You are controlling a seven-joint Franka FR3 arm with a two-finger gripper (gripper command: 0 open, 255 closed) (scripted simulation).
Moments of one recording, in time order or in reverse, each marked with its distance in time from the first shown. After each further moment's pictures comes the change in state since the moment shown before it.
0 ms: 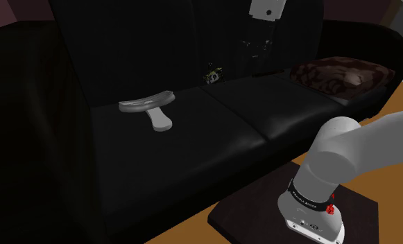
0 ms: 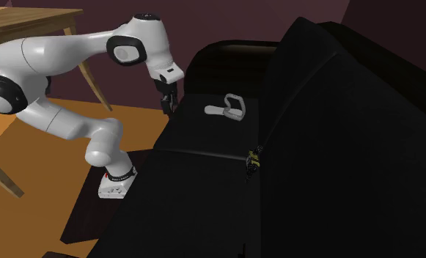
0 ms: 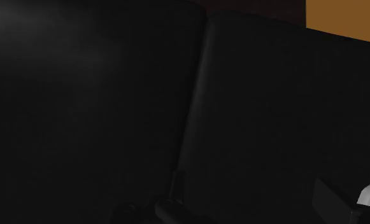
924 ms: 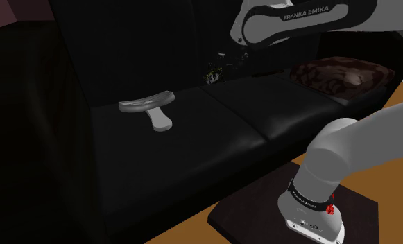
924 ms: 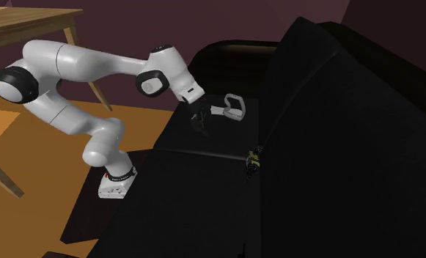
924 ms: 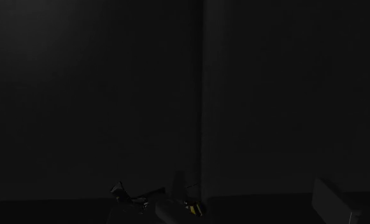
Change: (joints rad) arm -0.116 0.153 0.028 -0.182 -0.088 0.696 0.156
